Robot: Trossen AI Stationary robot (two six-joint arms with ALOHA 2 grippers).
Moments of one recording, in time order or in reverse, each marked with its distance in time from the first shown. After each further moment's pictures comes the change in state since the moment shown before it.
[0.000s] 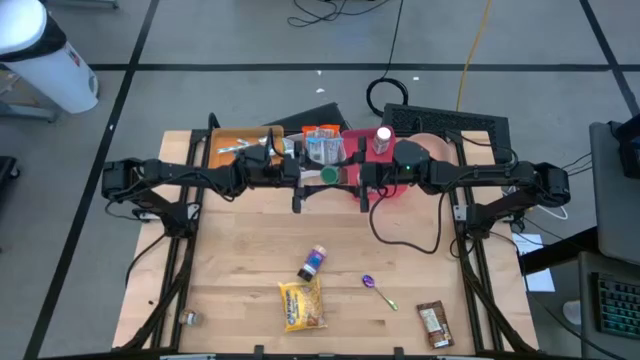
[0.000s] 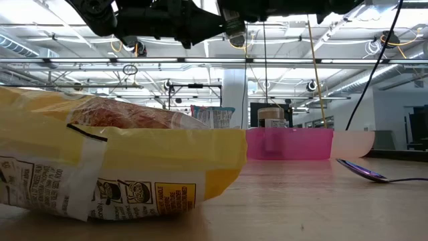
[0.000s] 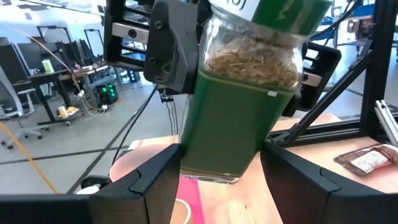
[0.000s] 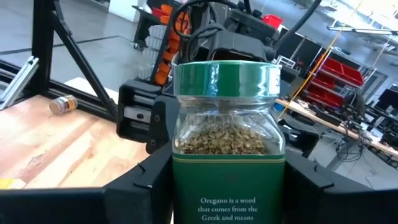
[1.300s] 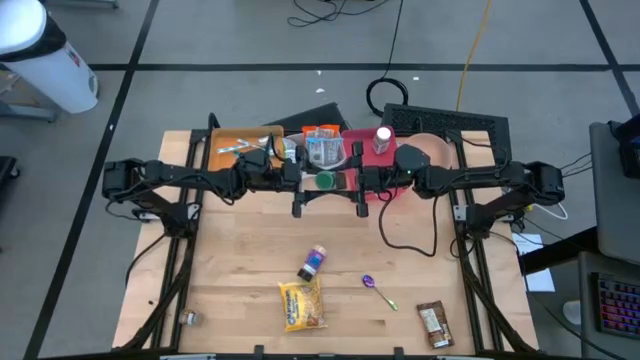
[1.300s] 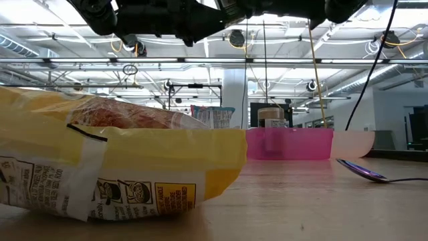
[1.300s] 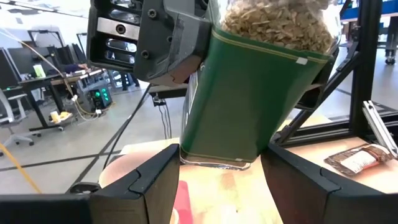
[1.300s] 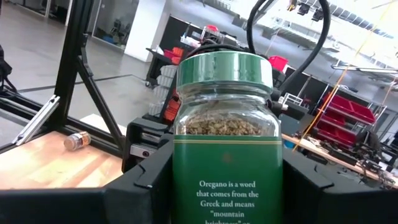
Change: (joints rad) left arm -0.034 0.001 -0.002 0.030 -0.005 0.002; right arm 0.006 0.056 -0.047 0.239 -0.081 0.036
